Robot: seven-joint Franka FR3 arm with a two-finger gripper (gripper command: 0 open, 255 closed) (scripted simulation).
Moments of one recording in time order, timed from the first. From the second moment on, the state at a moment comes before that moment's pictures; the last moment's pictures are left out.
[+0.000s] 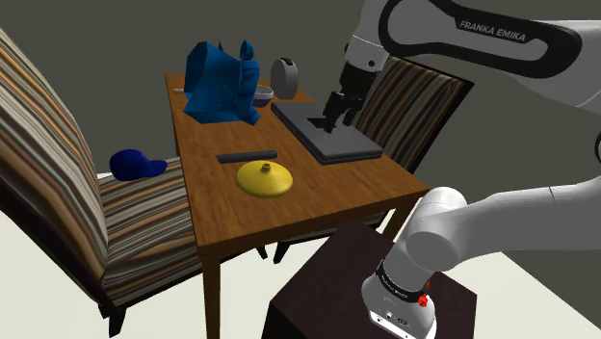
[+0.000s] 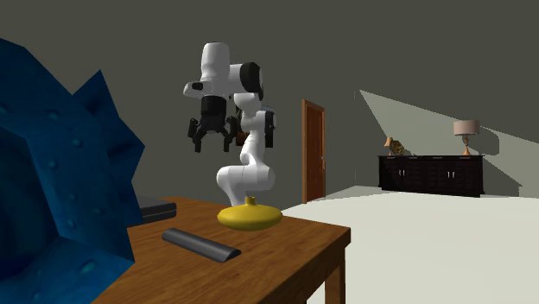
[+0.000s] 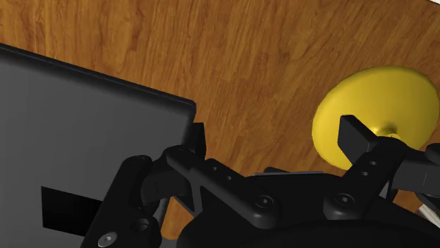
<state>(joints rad) 0.02 -0.83 -0.03 -2.39 -0.02 1.65 0.06</state>
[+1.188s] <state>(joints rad) 0.08 -0.42 0.18 -2.28 0.14 1.92 0.34</state>
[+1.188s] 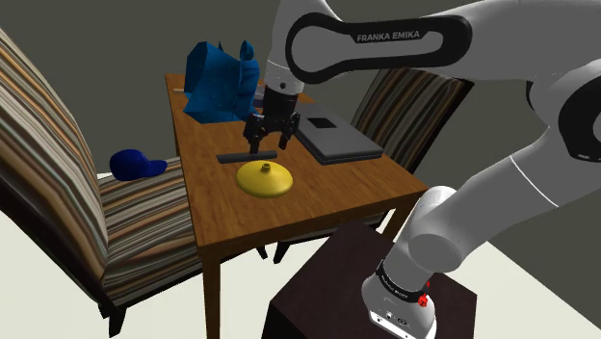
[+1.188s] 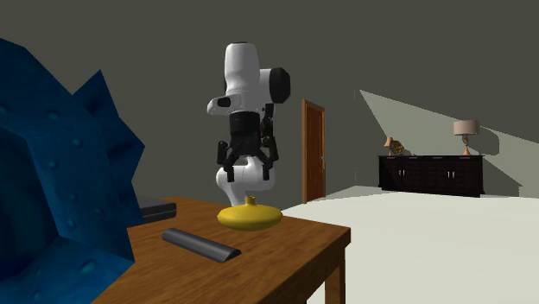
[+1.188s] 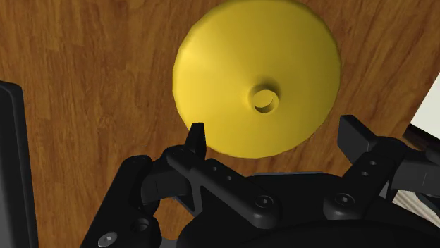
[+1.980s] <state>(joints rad) 0.08 -0.40 0.19 -2.34 0.14 2.01 0.34</state>
